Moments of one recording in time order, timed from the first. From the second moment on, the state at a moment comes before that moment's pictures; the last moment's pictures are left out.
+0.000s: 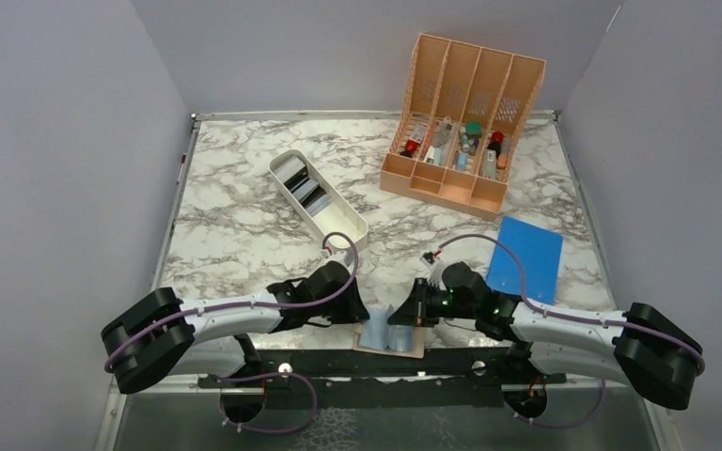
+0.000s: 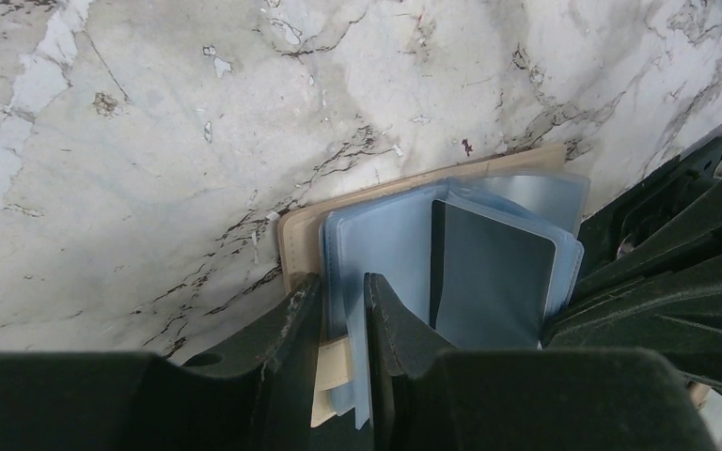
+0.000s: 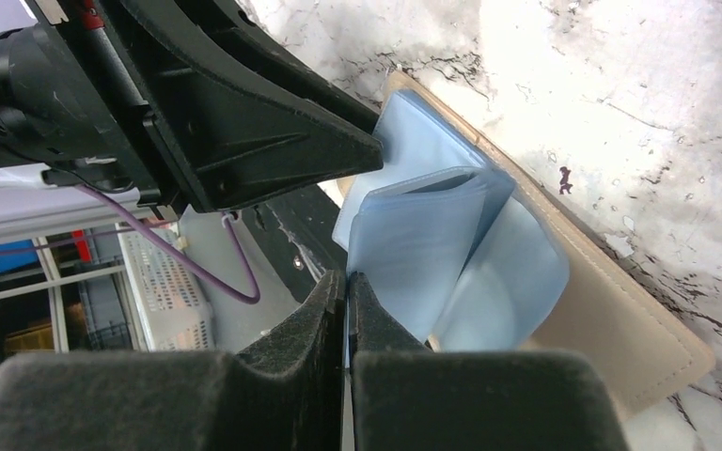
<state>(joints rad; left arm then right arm) -1.01 1.20 0.39 0.01 0.06 -0.98 0.95 1.04 0.24 0.27 -0.30 1.04</state>
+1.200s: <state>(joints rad) -1.01 1.08 0.32 0.27 0.16 -1.06 0.95 1.17 0.11 0.69 -0.35 1.07</state>
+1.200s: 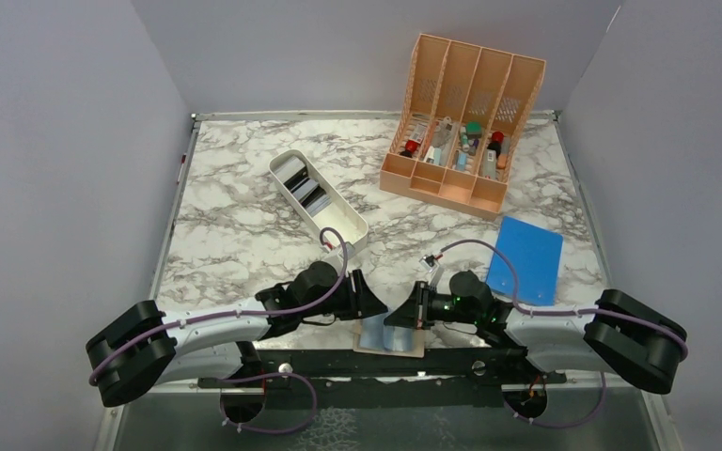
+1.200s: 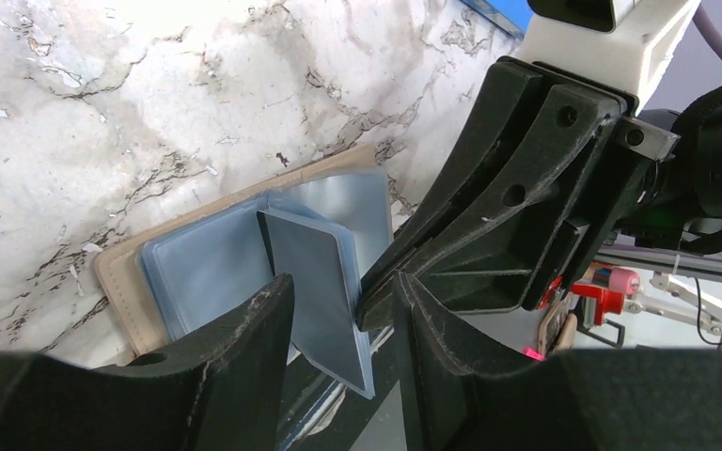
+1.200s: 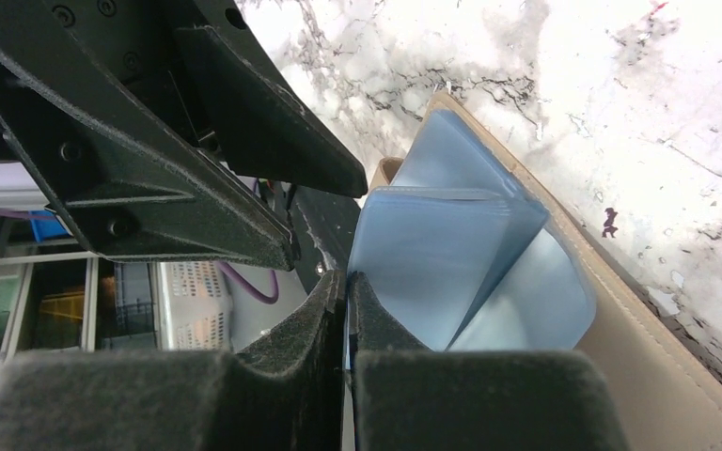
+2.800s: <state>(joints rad) -1.01 1.14 0.39 0.04 0.08 -0.99 0.95 1.11 0.14 0.47 -0.33 1.01</state>
